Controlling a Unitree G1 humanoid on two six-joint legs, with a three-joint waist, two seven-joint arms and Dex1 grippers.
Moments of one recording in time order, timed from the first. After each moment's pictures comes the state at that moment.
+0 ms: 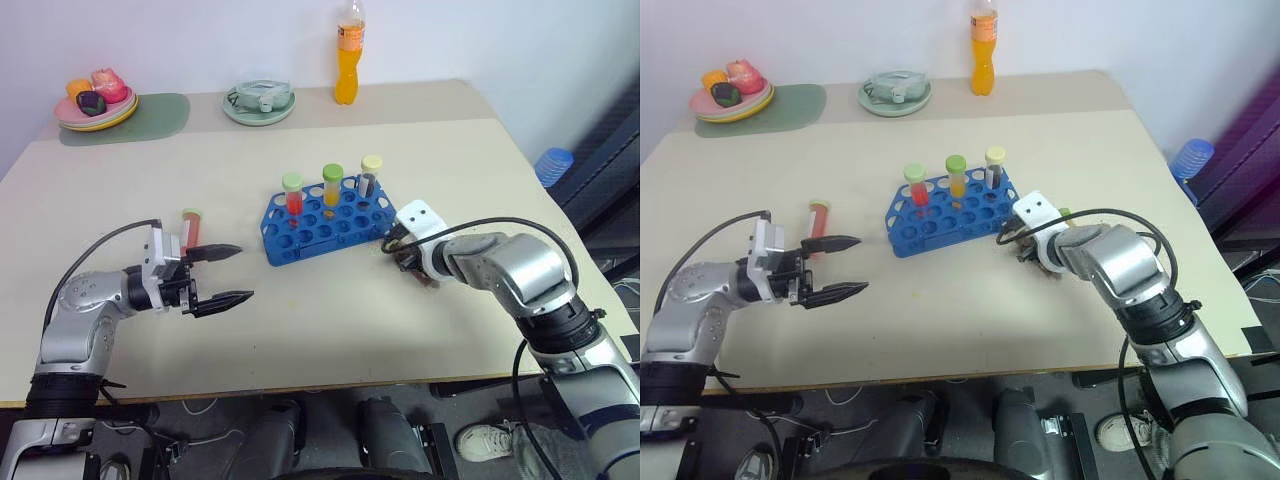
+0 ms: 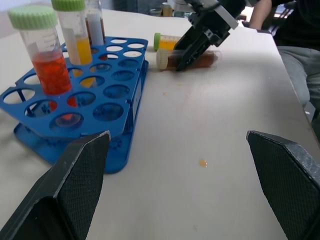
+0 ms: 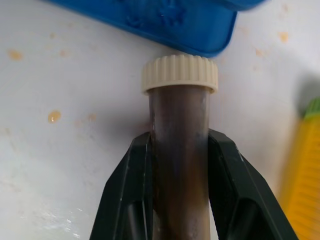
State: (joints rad) left arm -0.21 0.68 0.13 0.09 -0.51 0.11 -1.32; right arm -0.64 -0.72 0.40 -0.25 0.36 1.25 0.29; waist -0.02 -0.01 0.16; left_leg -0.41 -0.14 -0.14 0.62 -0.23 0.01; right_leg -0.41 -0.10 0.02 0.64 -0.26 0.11
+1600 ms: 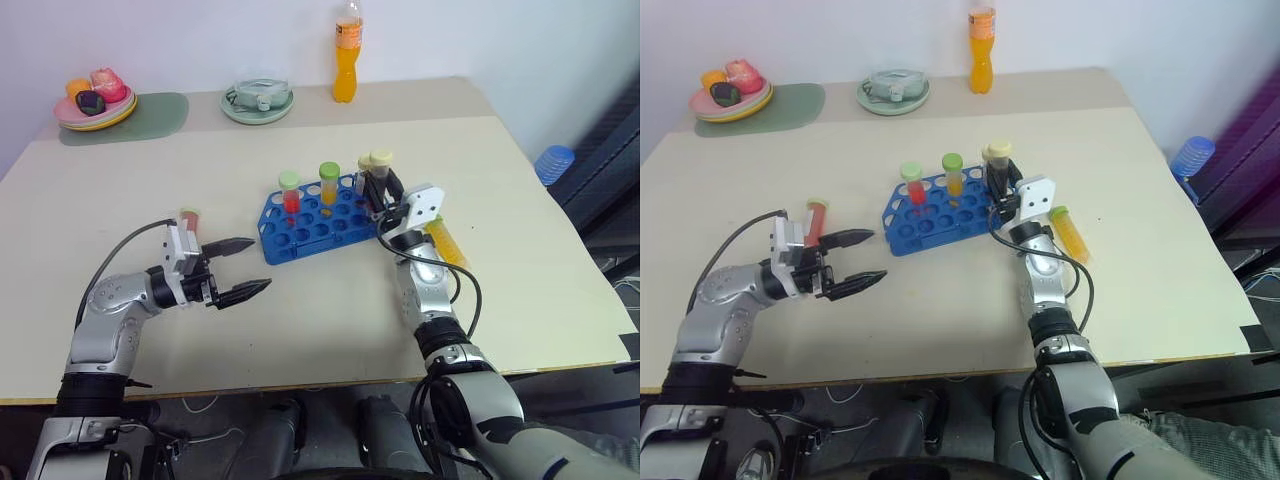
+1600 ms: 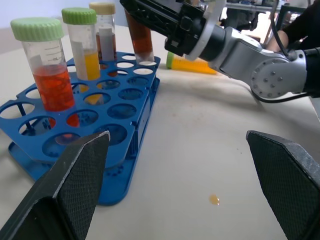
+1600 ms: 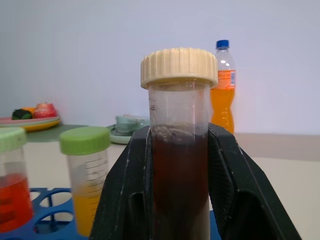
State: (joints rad) left arm -0.22 0.58 0.10 0.08 -0.50 0.10 -1.22; right arm -0.66 -0.05 -0.09 0.81 0.17 -0.67 0.36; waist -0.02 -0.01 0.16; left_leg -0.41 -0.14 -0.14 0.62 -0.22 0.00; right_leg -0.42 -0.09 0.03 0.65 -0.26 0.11
